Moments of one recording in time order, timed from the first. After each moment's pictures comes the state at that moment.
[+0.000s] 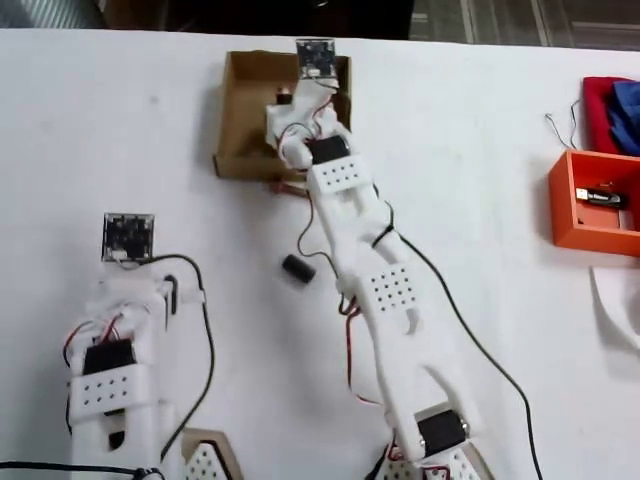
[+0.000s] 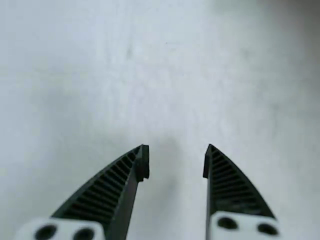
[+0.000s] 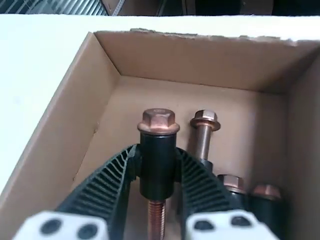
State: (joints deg) left arm -22.3 -61.8 86.6 32.1 -12.4; right arm -23.9 74.9 -75.6 42.8 -11.9
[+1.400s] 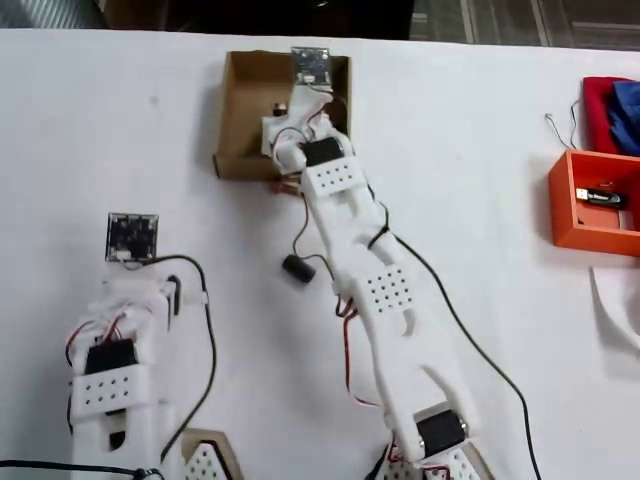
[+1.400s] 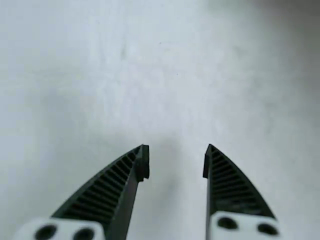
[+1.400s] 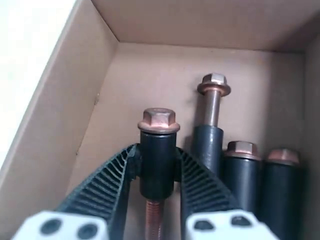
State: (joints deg) left arm -21.4 -61.8 86.8 32.1 -12.4; right arm -25.1 74.9 -75.5 49.1 -14.9
